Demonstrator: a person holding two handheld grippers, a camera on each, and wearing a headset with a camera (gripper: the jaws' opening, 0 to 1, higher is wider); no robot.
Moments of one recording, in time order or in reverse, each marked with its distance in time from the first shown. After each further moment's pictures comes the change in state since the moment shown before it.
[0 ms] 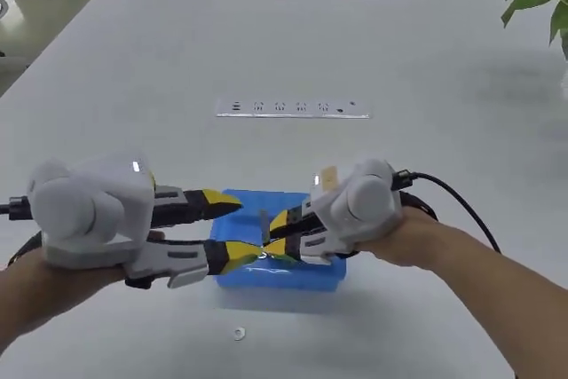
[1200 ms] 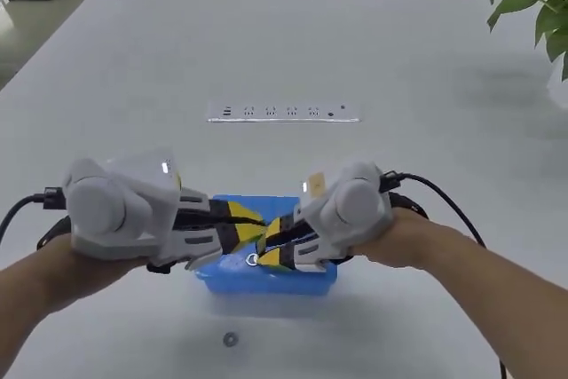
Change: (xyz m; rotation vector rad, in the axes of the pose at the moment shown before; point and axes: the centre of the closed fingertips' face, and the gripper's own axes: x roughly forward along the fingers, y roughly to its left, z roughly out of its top) left arm 0.022 -0.005 0.007 0.112 0.009 -0.066; right arm -0.002 0.008 -0.004 -0.014 0.037 0.038
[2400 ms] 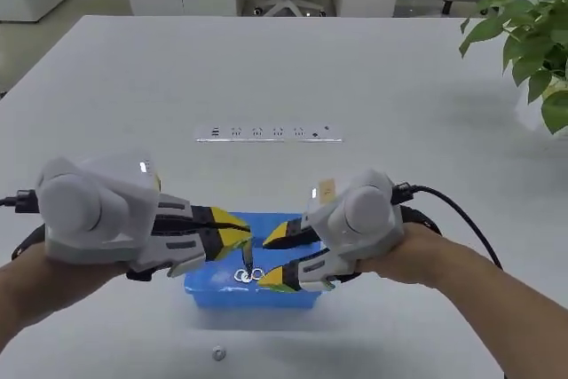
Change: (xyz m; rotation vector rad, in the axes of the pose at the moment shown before) left arm -0.021 -0.007 0.028 -0.023 -0.031 0.018; right arm -0.041 0.010 0.010 0.083 0.007 -0.094
